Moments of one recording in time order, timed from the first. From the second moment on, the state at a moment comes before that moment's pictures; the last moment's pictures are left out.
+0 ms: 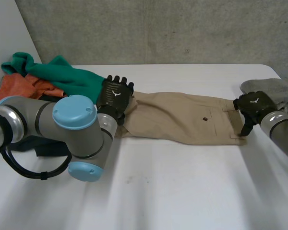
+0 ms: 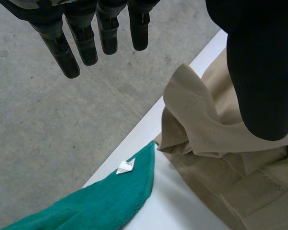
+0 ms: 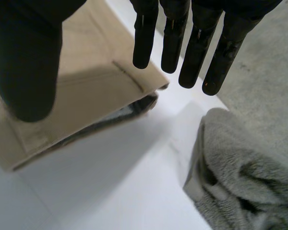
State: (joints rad) left arm 4.10 -2.28 -1.27 3.54 -1.71 3.64; right arm 1.65 -0.96 1.38 -0.09 1.32 2.53; left_hand 0.22 0.21 0.22 0.21 0.05; right_hand 0.44 0.51 0.51 0.51 0.31
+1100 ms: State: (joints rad) left arm 4.10 -2.07 -1.46 3.53 -1.72 3.53; right arm 1.44 -1.12 1.47 -0.08 1.16 2.23; left_hand 0.22 0.21 0.22 0.21 0.05; right_hand 0.95 1.17 1.18 1.19 0.96
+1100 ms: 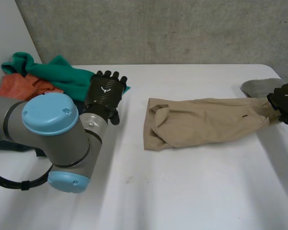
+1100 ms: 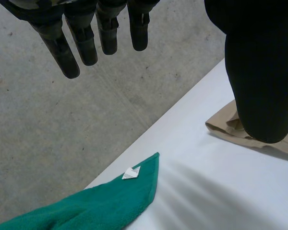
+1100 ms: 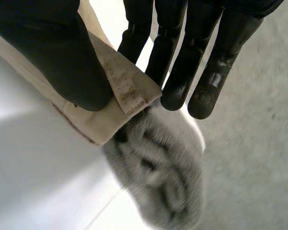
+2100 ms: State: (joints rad) left arm 3.99 -2.36 -0.93 3.42 -1.56 3.39; right arm 1.82 -1.01 1.16 0.02 1.17 3.06; left_hand 0.22 0.21 0.22 0.21 0.05; right_hand 0.20 0.22 0.21 0.23 0.07
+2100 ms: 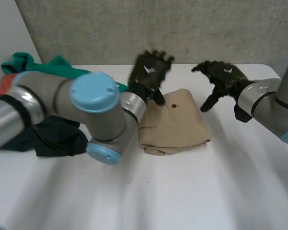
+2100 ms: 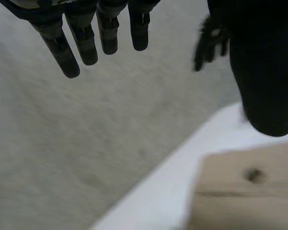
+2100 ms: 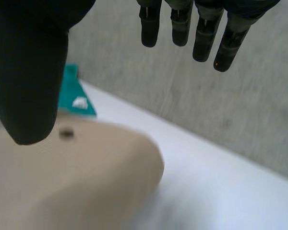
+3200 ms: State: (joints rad) left arm 4.09 -1.91 -1.28 3.20 -1.25 3.39; right arm 1.91 -1.09 1.58 -0.25 1.26 2.76; left_hand 0.22 0.21 0.22 0.21 0.05; right_hand 0.14 0.18 0.21 0.23 0.06
